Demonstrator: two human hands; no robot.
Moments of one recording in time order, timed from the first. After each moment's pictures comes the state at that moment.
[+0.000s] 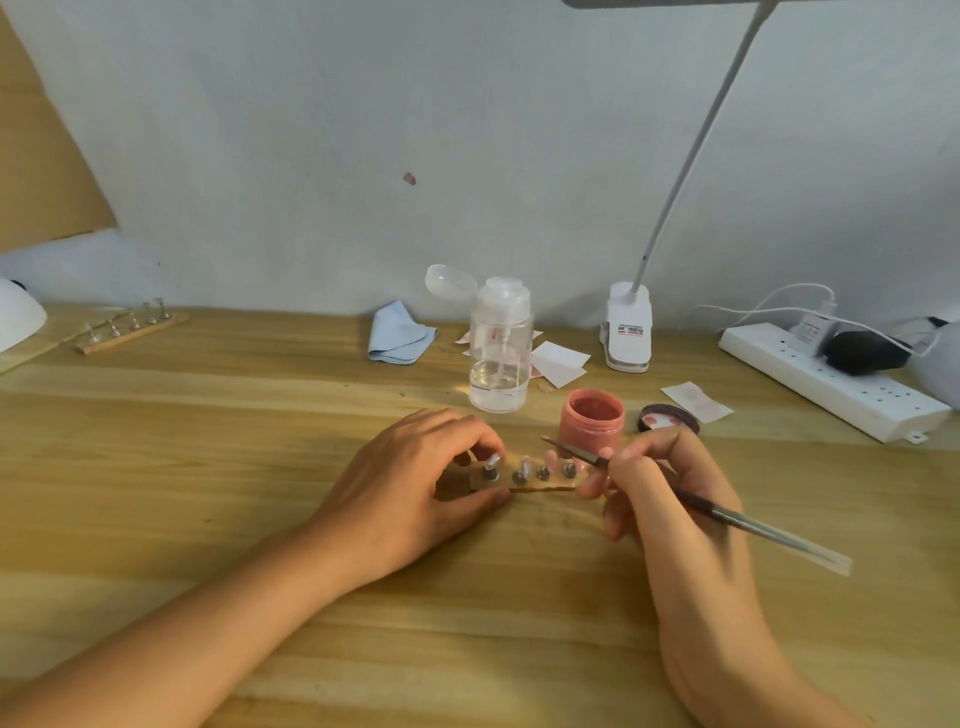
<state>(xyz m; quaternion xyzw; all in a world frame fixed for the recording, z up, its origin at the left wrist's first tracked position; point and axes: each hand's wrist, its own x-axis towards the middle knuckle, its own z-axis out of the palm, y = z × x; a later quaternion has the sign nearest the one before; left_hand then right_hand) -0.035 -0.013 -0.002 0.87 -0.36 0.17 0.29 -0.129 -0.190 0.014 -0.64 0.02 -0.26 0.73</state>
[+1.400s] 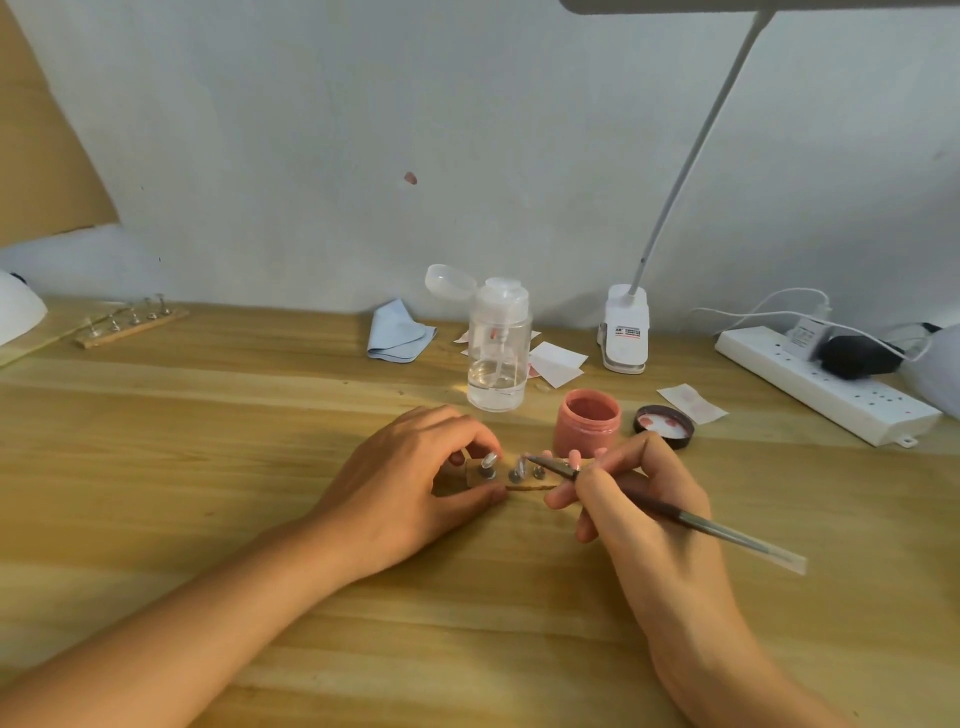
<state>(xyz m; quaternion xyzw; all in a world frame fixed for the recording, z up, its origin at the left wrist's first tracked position) -0.035 -0.012 -0.002 0.88 -0.35 0.16 0.29 -0.127 -0.189 0.011 -0.67 0.01 -0.22 0.71</state>
